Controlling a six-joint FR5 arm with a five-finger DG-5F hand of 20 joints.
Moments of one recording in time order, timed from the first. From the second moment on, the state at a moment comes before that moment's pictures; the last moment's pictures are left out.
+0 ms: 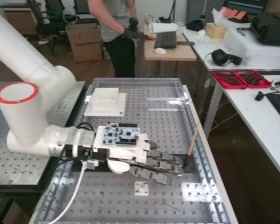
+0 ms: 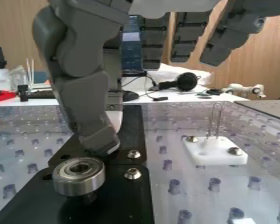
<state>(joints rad) 1.27 -2.16 -1.78 -2.48 -1.83 -0.81</state>
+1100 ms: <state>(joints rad) 1.46 -1.93 -1.94 -2.27 -1.81 -0.59</state>
